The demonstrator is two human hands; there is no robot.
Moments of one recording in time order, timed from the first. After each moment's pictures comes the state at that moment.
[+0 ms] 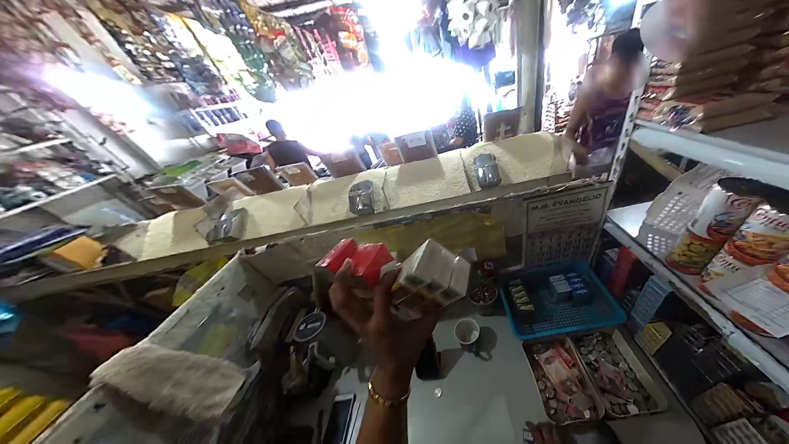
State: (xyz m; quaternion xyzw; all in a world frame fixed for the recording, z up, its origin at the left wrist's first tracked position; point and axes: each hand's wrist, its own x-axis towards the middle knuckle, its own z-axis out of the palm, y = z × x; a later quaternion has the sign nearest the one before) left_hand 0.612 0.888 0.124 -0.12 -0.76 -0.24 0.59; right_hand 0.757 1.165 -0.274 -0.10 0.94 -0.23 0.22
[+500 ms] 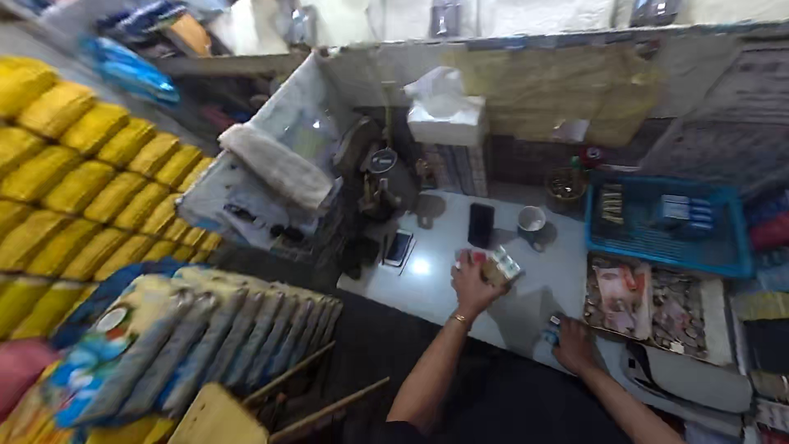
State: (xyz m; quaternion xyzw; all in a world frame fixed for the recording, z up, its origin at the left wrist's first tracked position) left_hand 0.720 0.866 -0.145 0.22 -0.92 -0.31 -0.03; right_hand 0.749 1.149 -0.241 -0.07 0.93 -0.20 0.31
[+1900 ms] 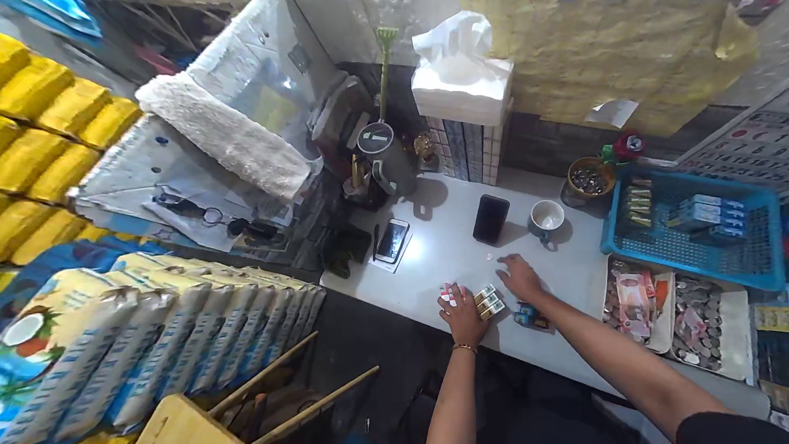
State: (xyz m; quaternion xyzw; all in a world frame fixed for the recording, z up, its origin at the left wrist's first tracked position) left_hand 0.769 0.844 -0.255 0.29 -0.93 -0.13 -0.20; right_hand 0.607 0.963 -0.218 -0.18 0.89 -0.24 0.34
